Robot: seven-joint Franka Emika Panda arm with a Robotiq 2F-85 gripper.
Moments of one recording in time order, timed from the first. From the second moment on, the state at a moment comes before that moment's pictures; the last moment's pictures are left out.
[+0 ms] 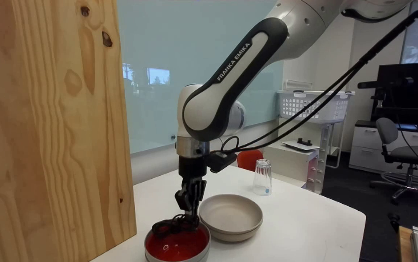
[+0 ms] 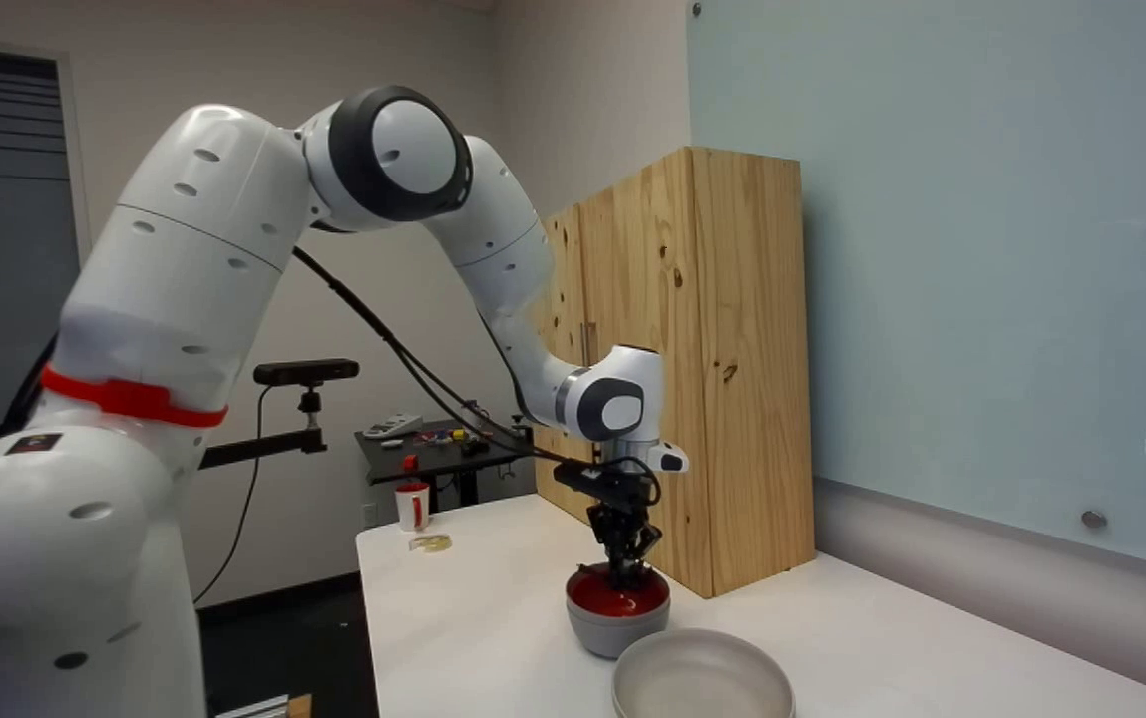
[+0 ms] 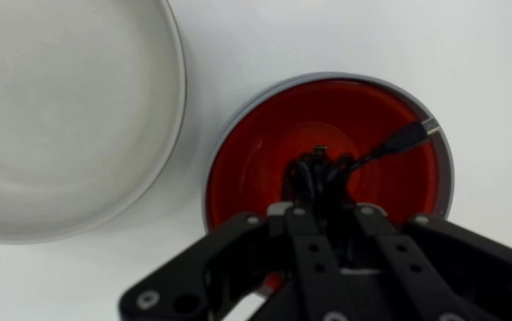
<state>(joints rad) 0.10 0.42 0.22 -2.08 0.05 2.48 -0.10</state>
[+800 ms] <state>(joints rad) 0.11 0.32 0.14 -2.03 0.03 2.36 -0.01</state>
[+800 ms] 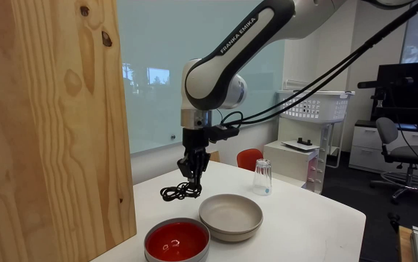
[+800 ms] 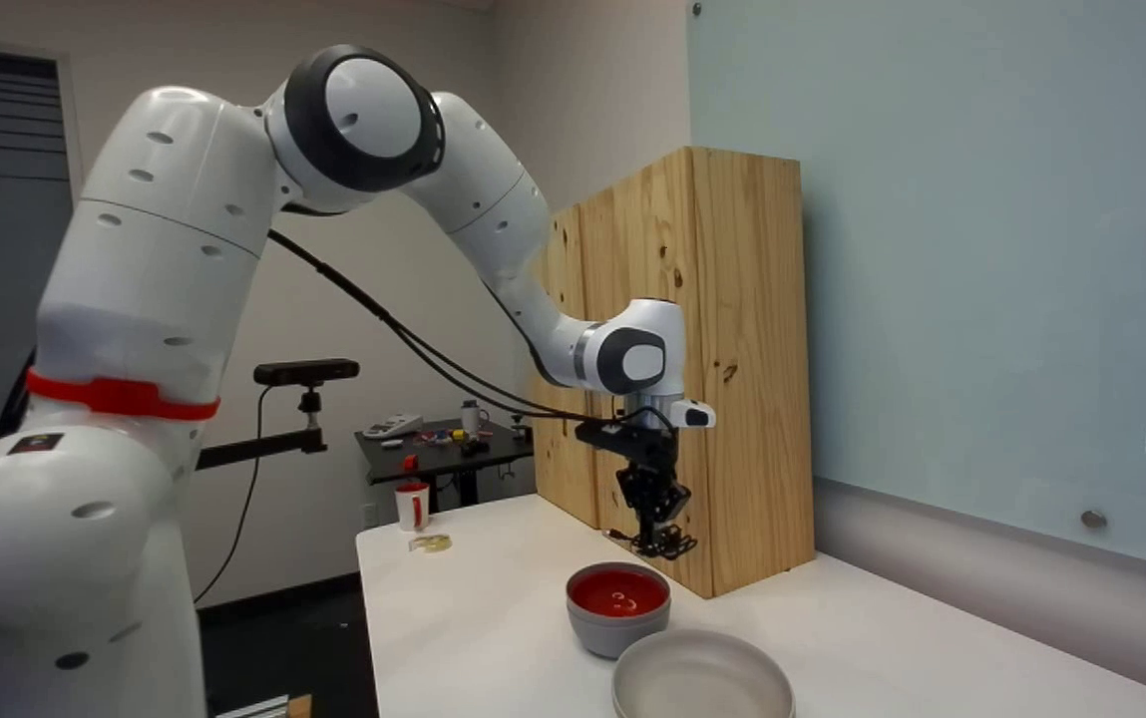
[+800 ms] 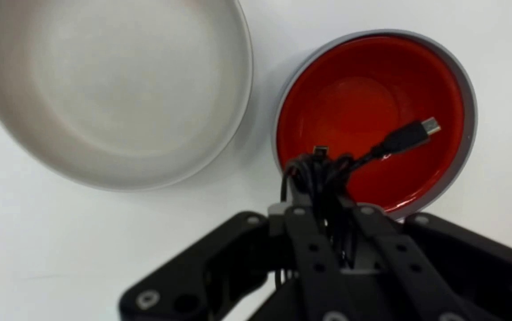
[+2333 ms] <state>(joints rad) -0.01 0.11 -0.02 -2.49 -0.01 2.57 0.09</state>
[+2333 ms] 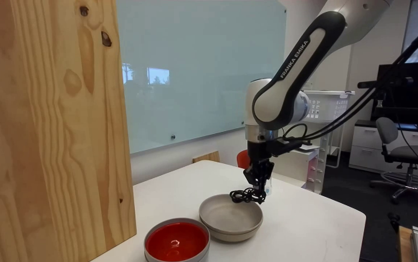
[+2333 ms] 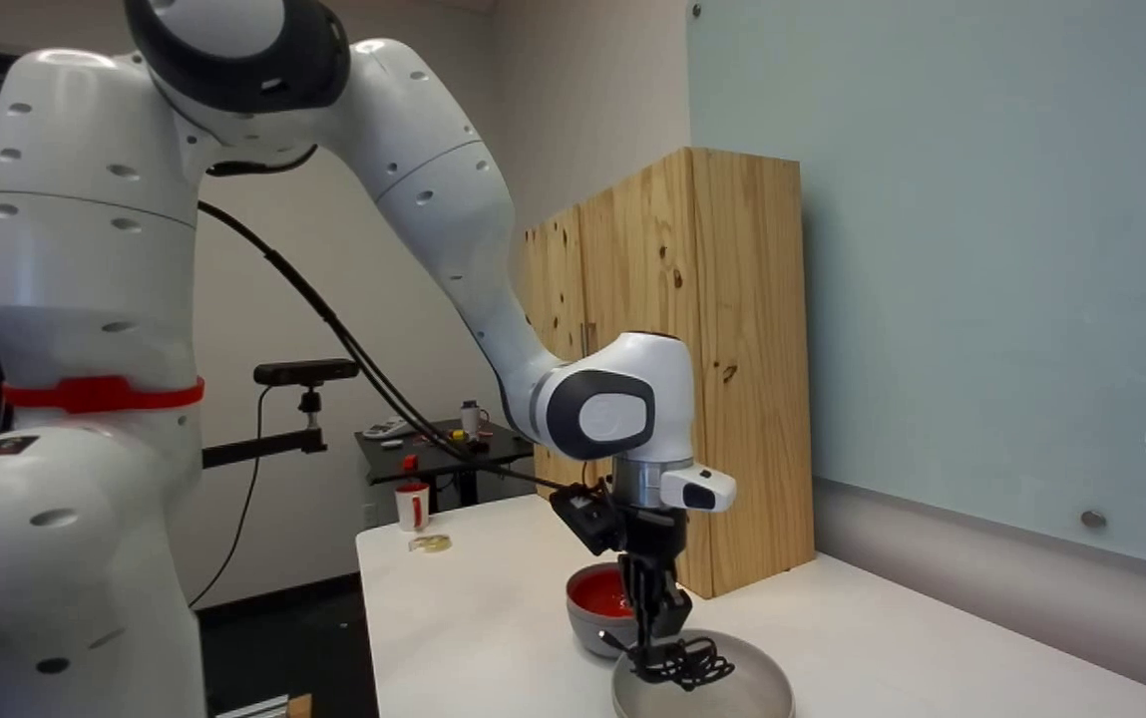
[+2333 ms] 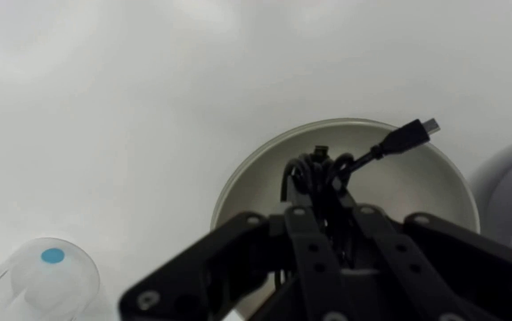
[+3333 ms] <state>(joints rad) -0.02 0.17 0.02 -2.54 0.11 2.72 -0.01</state>
